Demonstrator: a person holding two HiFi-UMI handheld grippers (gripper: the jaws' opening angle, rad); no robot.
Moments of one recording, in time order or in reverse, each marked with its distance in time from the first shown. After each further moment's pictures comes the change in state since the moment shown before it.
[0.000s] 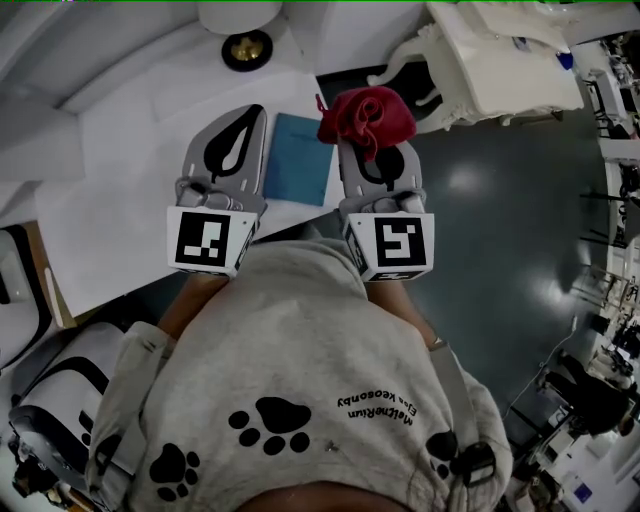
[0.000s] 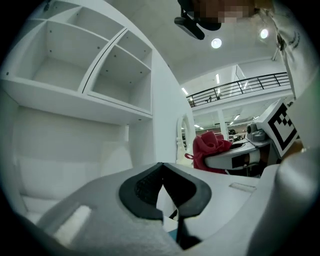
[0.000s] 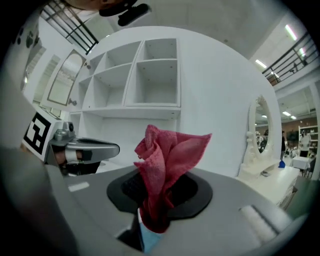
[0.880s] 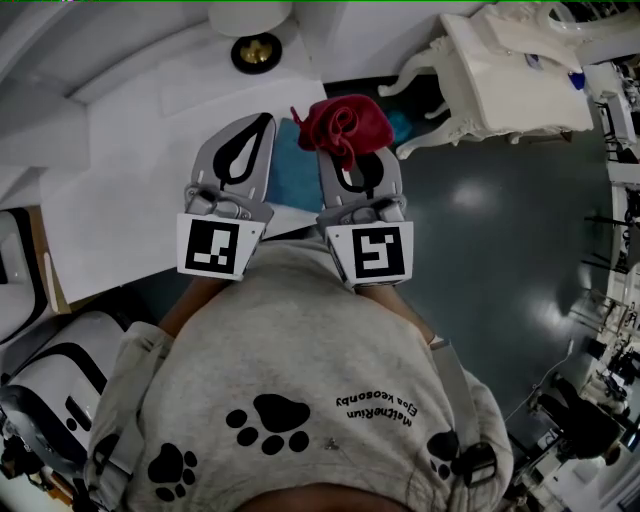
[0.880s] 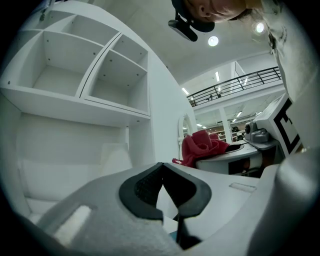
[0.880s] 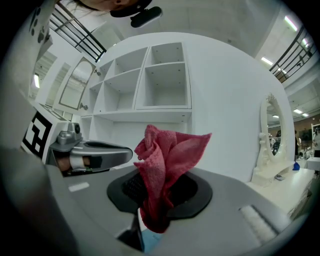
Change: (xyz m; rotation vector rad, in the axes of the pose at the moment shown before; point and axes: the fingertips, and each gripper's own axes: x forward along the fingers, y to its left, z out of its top) left arm 0.005 -0.017 -0.002 0.039 -0.014 0.044; right arm 0.009 0.023 0.011 0.021 -0.088 0.117
